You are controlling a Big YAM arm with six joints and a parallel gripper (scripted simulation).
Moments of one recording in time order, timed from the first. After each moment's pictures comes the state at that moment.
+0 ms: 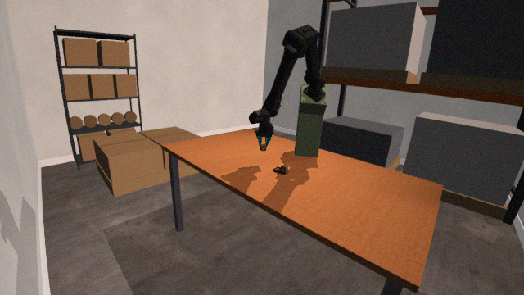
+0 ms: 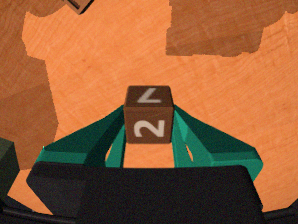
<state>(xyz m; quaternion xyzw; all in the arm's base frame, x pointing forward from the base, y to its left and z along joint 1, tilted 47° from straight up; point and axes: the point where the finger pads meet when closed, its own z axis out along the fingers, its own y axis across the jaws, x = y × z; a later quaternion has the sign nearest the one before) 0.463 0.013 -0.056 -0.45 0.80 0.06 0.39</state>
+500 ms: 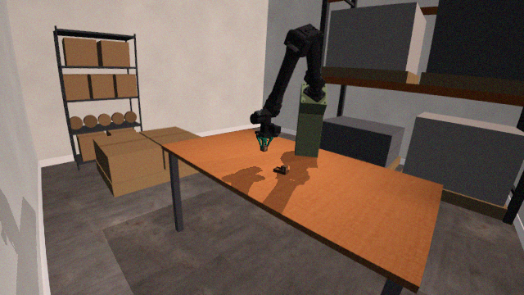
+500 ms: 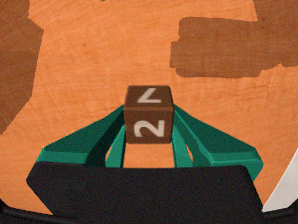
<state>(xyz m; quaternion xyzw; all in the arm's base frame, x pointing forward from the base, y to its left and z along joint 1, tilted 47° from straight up) 0.464 0.023 -0.048 -0.60 0.69 -0.02 0.40</state>
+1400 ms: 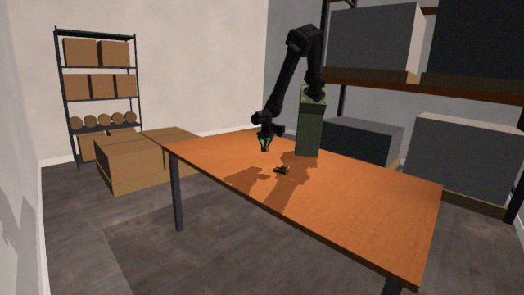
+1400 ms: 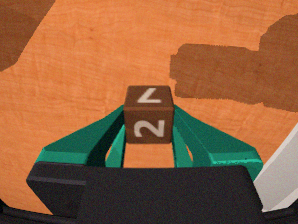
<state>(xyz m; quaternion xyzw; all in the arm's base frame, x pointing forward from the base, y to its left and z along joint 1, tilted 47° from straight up) 0.463 0.030 -0.045 -0.72 0.57 -0.09 0.39</state>
